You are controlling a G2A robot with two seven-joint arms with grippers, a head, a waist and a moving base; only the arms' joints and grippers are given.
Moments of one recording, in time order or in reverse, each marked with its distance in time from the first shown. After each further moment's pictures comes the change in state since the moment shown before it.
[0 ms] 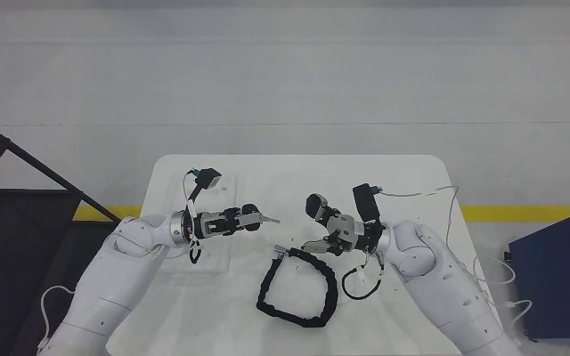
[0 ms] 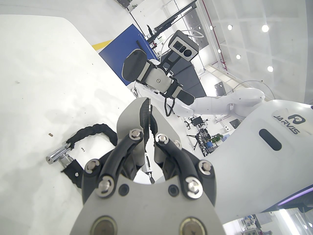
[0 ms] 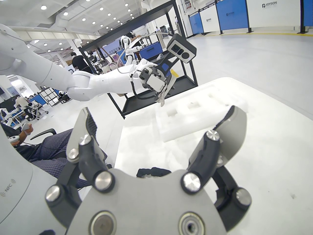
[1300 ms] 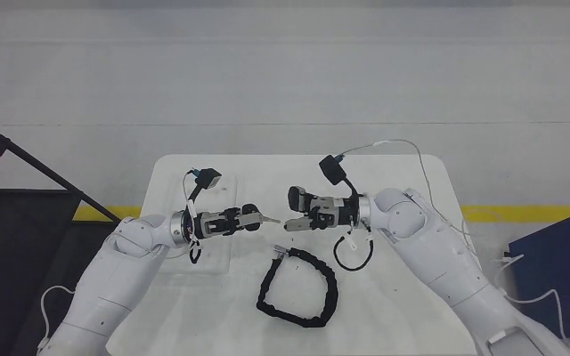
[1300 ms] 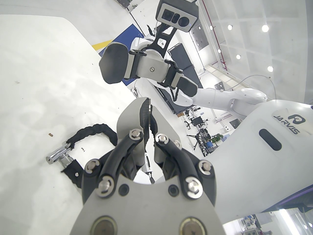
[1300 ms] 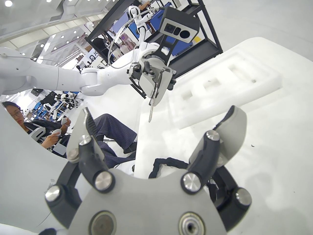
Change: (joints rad) left arm 0.000 0.000 0.000 0.000 0.000 0.000 0.000; right arm 0.321 -0.044 -0.221 0.213 0.522 0.151 0.503
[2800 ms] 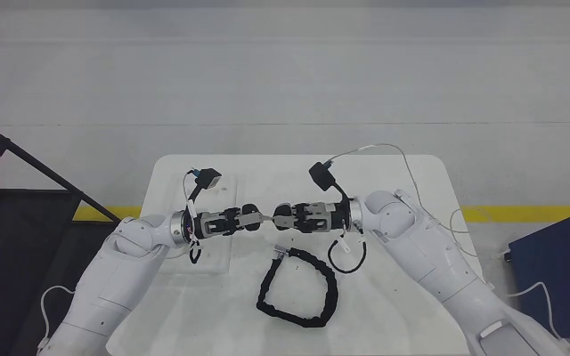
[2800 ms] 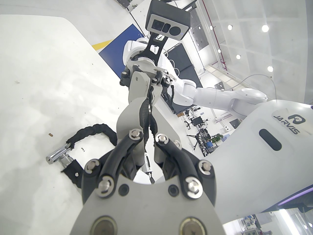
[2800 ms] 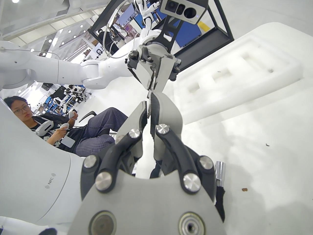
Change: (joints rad) left arm 0.000 0.000 0.000 0.000 0.000 0.000 0.000; right arm 0.028 -0.036 -0.049 0.076 0.046 -0.039 0.053
